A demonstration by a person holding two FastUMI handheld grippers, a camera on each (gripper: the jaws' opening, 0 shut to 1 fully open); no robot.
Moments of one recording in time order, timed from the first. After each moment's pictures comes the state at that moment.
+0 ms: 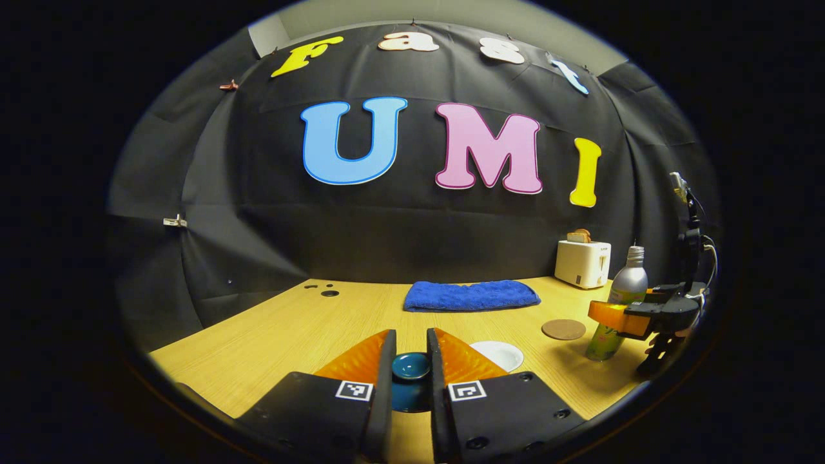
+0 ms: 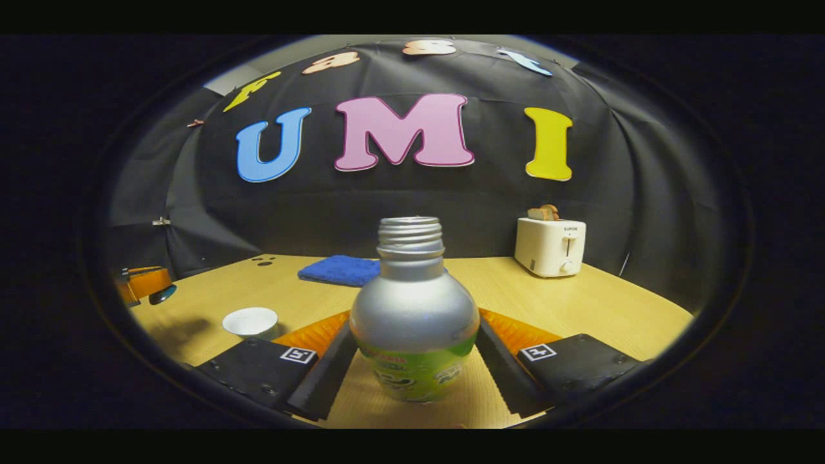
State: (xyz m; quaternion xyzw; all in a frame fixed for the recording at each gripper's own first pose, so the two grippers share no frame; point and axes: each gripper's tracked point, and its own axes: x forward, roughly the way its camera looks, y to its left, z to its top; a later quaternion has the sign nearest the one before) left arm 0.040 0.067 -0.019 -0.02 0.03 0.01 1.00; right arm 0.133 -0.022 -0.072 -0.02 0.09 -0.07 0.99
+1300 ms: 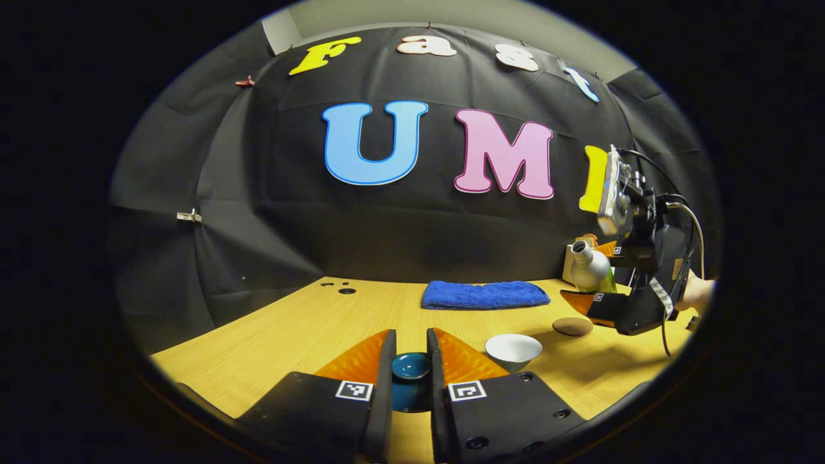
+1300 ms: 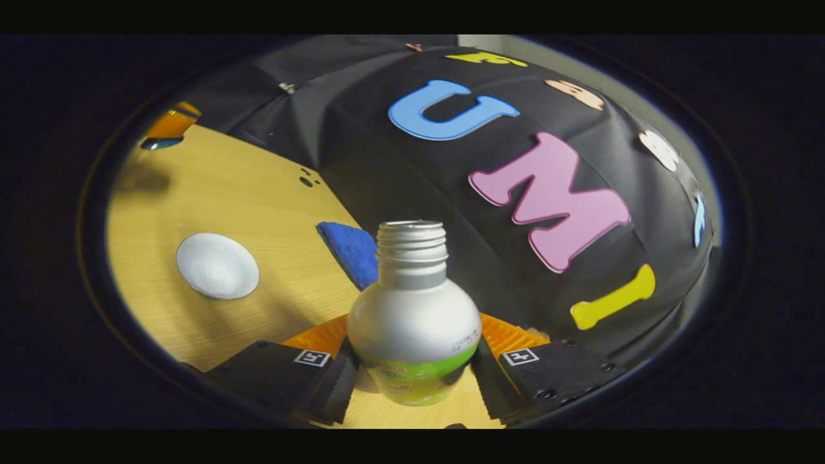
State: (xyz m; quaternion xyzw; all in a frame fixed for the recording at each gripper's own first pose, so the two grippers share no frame) left arm 0.014 0.107 -0.020 -0.04 0.02 0.03 1.00; right arm 0.201 0.061 -0.048 -0.50 0.07 0.05 0.86
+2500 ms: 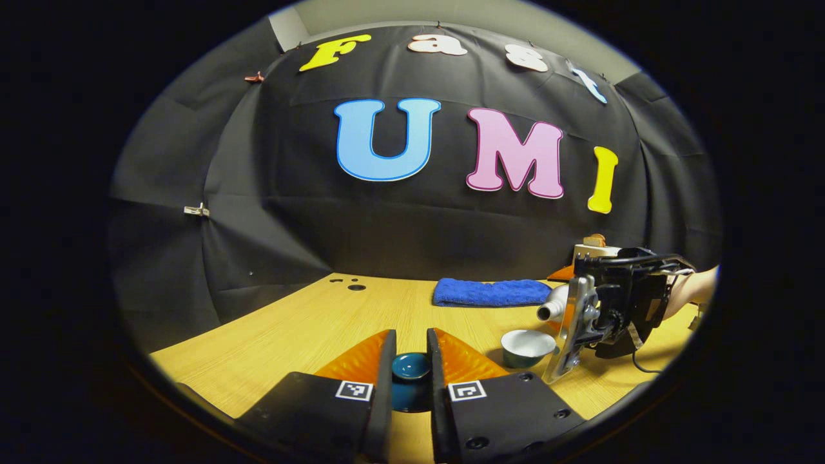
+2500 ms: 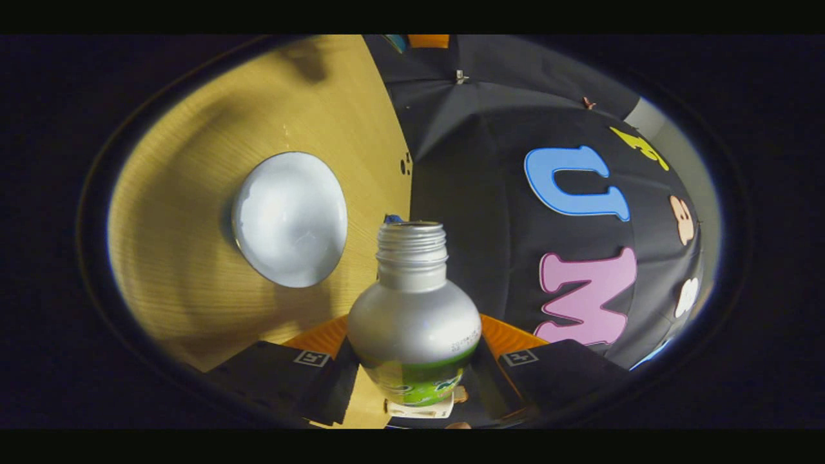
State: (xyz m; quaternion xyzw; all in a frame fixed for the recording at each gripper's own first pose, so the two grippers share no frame) left arm 0.014 0.126 -0.028 -0.04 0.03 0.04 1.00; right arm 0.227 0.105 -0.105 -0.73 0.03 0.12 0.67
